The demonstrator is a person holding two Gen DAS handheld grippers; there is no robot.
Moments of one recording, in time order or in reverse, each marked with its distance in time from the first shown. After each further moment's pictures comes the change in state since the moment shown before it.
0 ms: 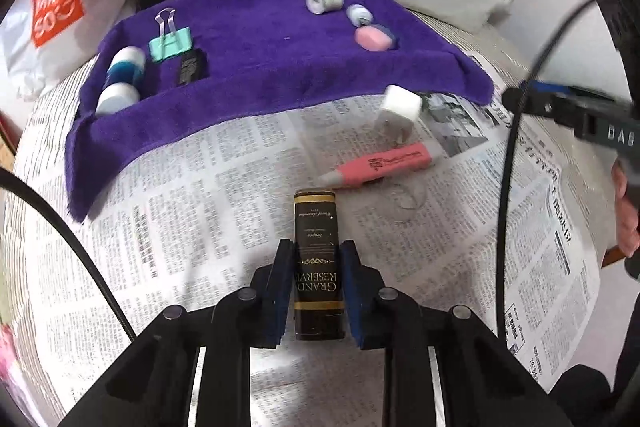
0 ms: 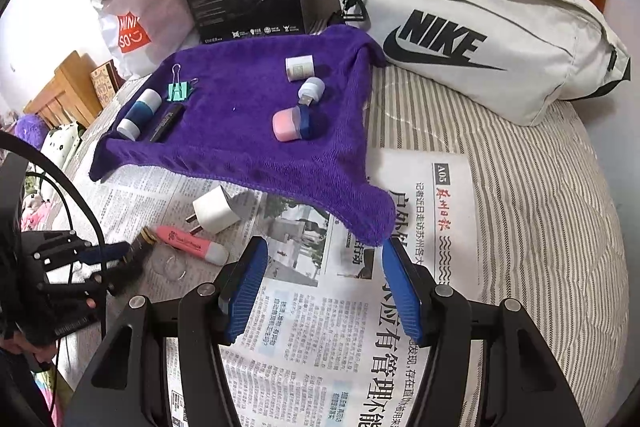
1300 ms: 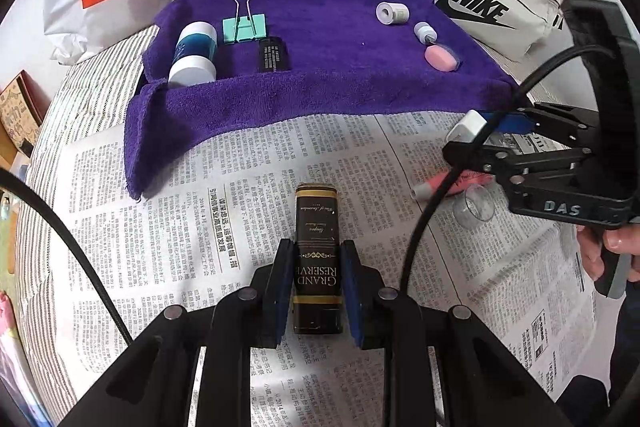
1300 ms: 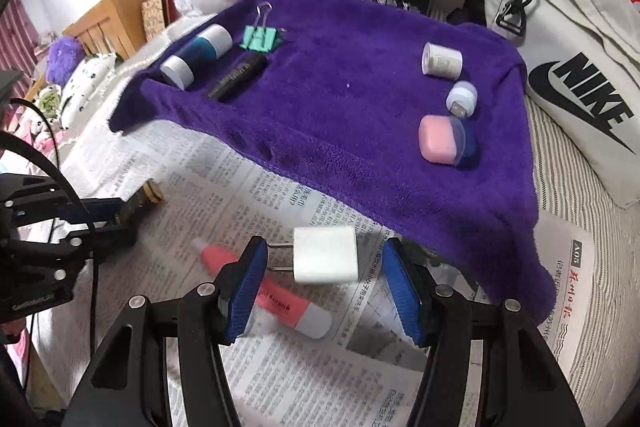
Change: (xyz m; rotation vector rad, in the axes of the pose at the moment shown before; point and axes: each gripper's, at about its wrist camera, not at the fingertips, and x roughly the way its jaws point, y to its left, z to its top) left arm 0.003 0.048 -0.011 -0.105 -0.021 0.036; right arm 0.076 0.091 0.020 -0.268 0.070 0.068
